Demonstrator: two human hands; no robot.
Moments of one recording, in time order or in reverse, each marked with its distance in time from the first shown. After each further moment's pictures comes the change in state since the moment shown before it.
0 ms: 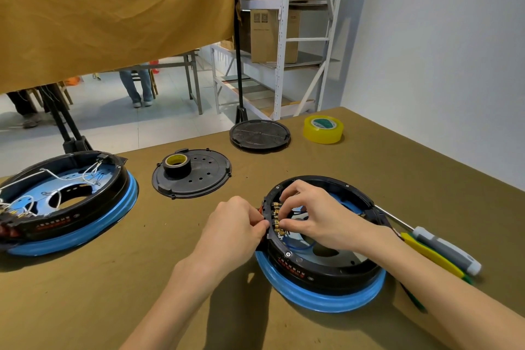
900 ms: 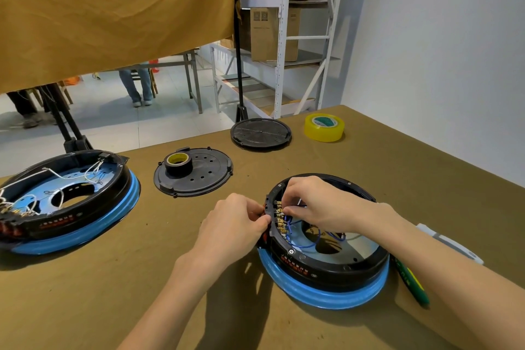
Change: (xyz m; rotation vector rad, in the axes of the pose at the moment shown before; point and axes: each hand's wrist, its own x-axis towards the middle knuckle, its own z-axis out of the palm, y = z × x) left_hand 0.009 -0.010 -0.001 -0.009 -0.001 0.016; right_hand 0.019 -0.008 -0.017 -0.234 -0.124 -0.004
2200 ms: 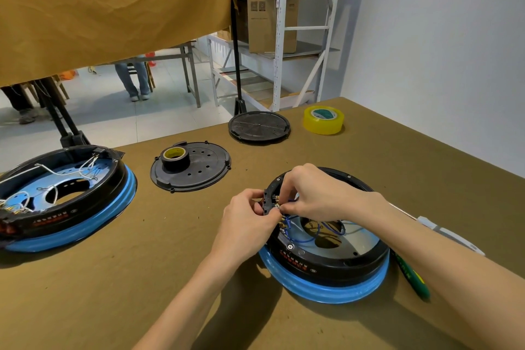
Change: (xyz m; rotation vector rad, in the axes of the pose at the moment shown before) left_hand 0.009 -0.005 0.038 -0.404 0.117 -0.044; right_hand 0.010 -0.004 -0.004 0.066 -0.019 0.074
